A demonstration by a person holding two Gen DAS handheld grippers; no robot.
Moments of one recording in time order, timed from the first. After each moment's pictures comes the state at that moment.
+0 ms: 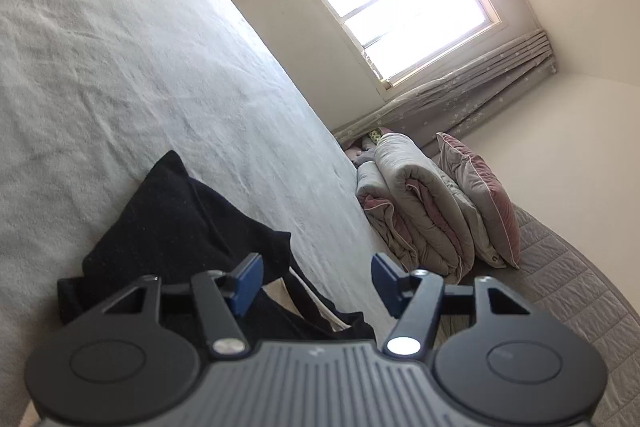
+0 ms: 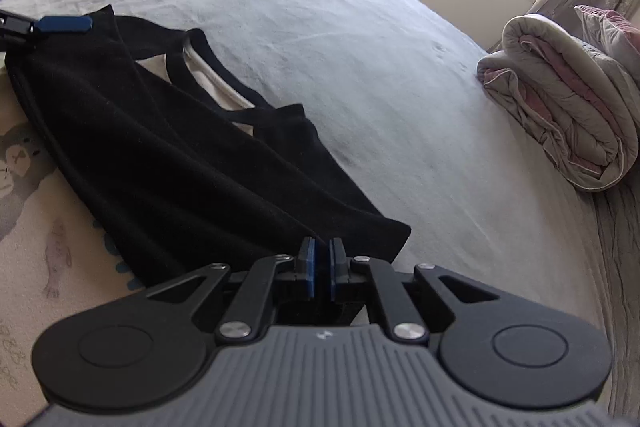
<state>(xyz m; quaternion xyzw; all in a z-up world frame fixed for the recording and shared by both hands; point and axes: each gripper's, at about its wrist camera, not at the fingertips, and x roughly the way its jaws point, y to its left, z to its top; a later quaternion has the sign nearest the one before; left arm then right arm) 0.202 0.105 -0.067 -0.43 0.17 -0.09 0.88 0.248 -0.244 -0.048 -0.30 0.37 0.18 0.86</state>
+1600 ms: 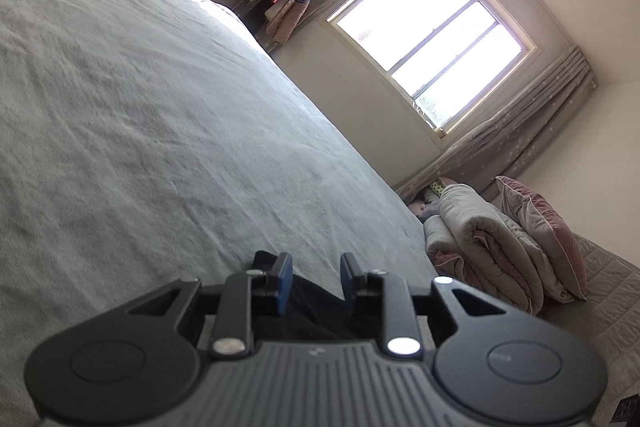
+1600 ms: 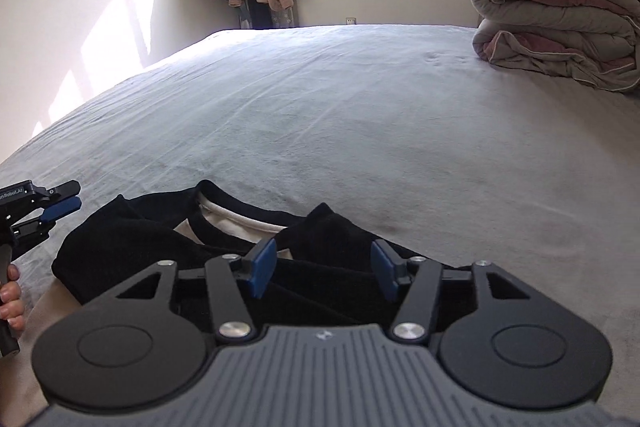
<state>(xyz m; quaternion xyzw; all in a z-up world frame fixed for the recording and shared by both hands) 0.195 0.133 -0.065 -0.40 0.16 0.00 0.91 0.274 -0.284 -0.025 0.01 0.32 0.21 0.92</state>
